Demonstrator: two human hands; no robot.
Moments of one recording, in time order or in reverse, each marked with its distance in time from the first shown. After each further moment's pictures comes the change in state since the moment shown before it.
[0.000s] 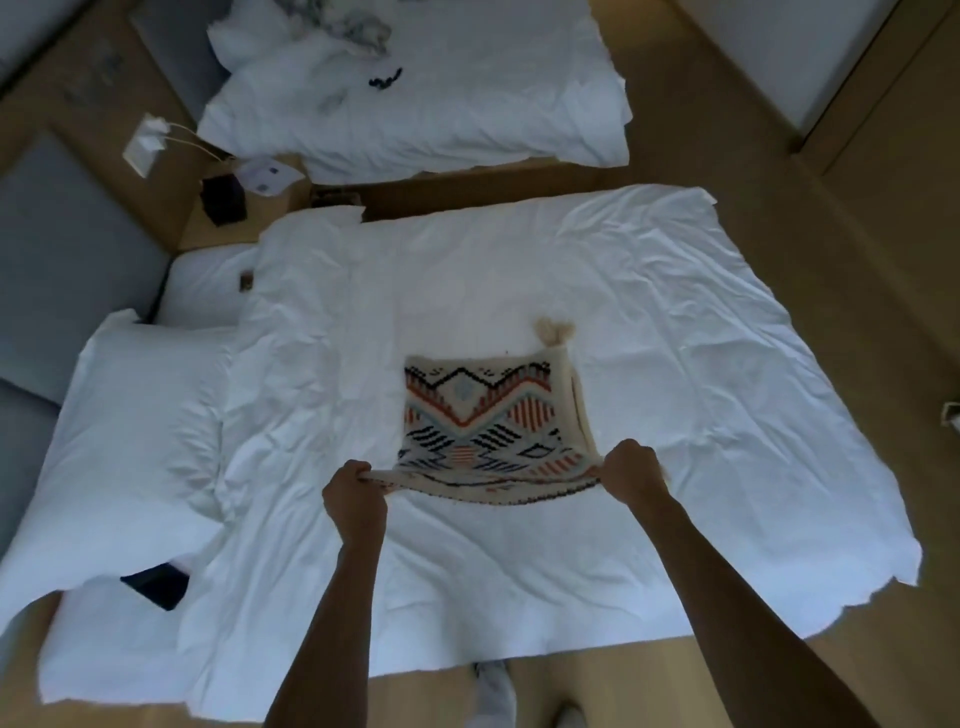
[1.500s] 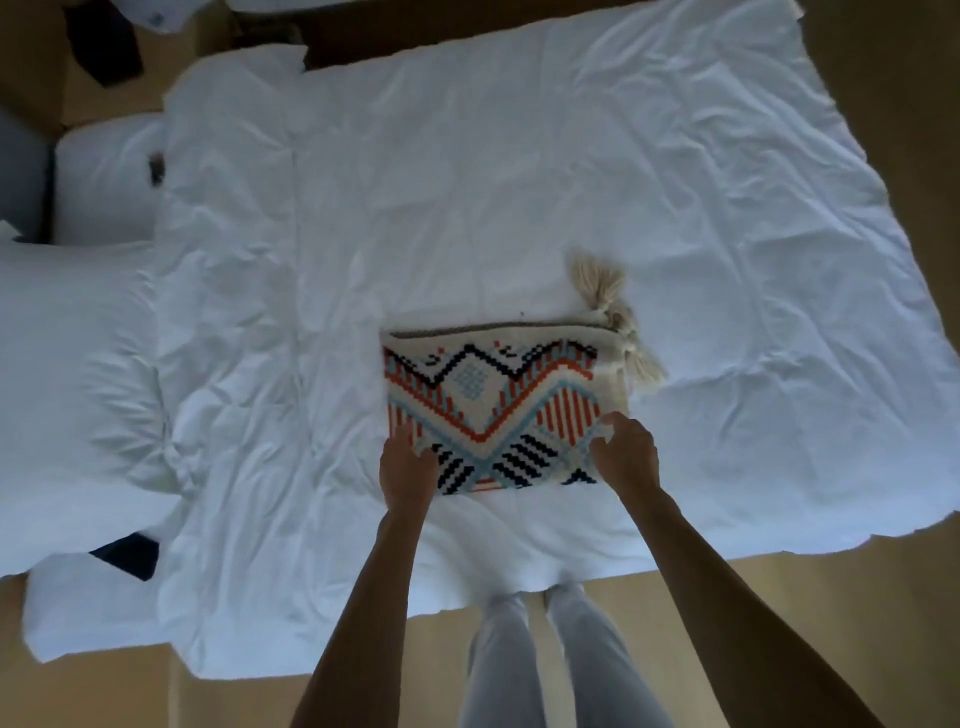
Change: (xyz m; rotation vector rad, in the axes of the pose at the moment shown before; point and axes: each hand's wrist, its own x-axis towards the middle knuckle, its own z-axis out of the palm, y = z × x) left_hand 0.035 -0.039 0.157 0.239 -0.406 -0.033; right_hand 0.130 0.007 0.148 0.361 -0.055 0.244
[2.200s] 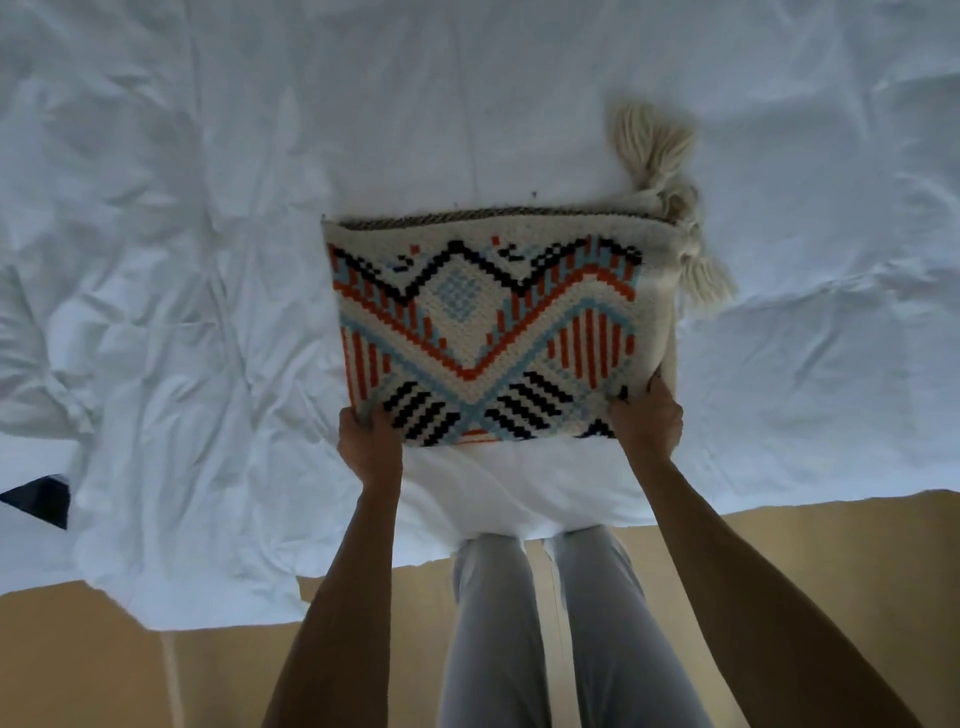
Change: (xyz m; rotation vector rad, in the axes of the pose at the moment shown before) left_hand 0.068 -0.125 0.121 -0.149 0.295 -0.352; right_hand 0.102 0.089 0.127 0.065 0.134 0.259
